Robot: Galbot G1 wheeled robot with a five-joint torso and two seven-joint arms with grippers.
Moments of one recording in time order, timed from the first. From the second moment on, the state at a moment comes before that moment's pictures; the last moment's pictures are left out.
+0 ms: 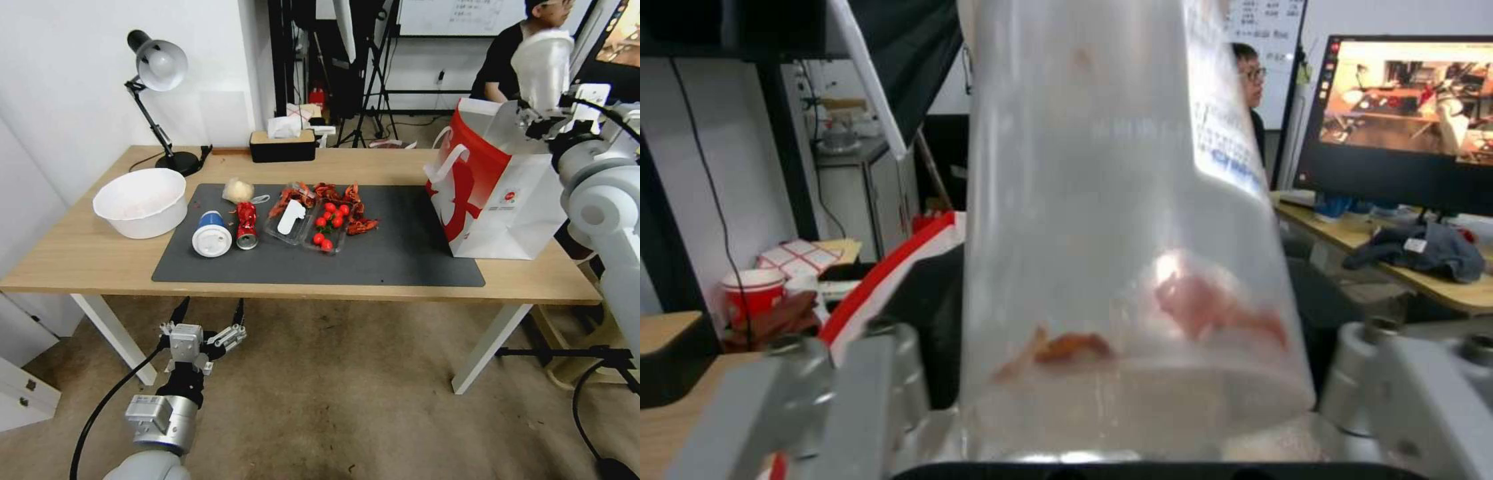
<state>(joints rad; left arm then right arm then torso) 1.77 -1.48 -0.58 -2.24 -0.11 0.00 0.04 -0.62 0.79 0.43 1.88 0.90 -0.56 0.49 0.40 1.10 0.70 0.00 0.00</state>
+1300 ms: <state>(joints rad) 1.76 -1.48 -0.59 -2.24 -0.13 -0.01 0.04 -0.96 0.81 0.47 2.19 0.92 -0.36 0.39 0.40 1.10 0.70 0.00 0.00</state>
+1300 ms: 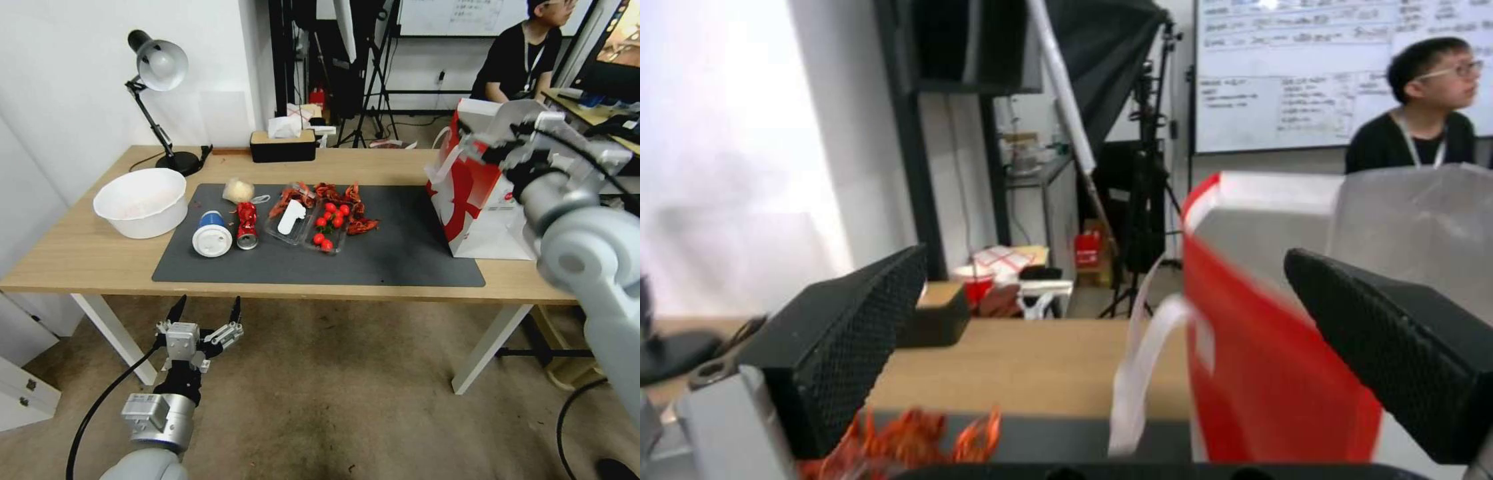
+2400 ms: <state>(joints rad) 1.75 -1.47 -0.58 -2.22 -0.15 -0.02 0.04 -1.73 1.06 0.50 2.10 0.46 0.42 0.20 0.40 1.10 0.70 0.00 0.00</state>
